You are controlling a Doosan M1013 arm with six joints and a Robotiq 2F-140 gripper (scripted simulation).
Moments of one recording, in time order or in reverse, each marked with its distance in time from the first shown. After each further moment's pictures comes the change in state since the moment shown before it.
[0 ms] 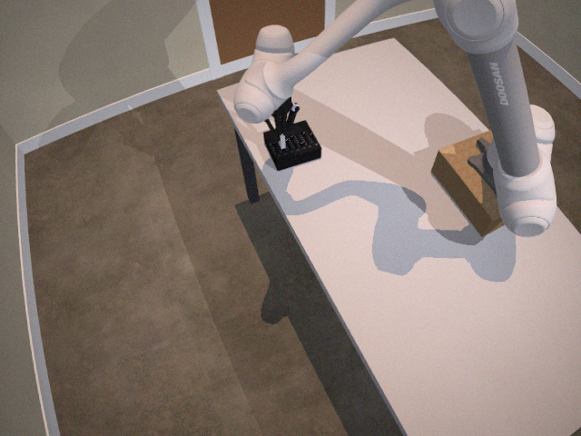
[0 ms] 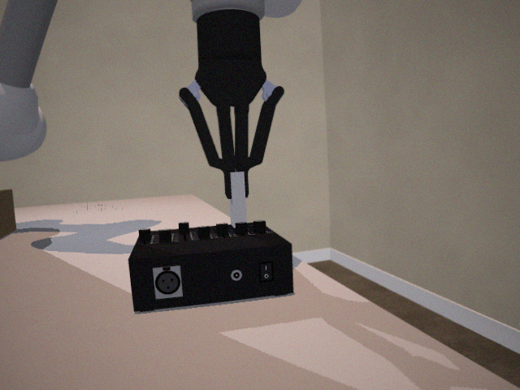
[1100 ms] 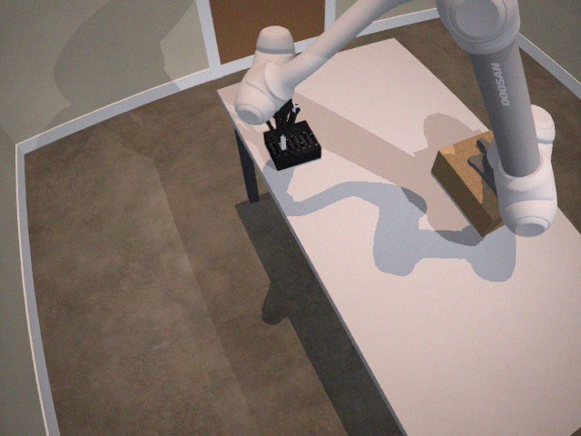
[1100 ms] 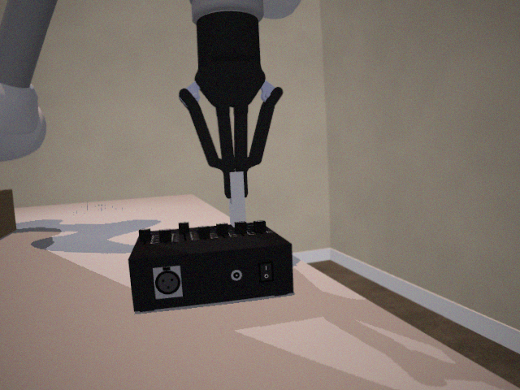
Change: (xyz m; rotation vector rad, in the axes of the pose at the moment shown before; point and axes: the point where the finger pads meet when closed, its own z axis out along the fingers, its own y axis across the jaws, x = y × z) arm -0.005 0.000 0.000 0.000 0.000 0.000
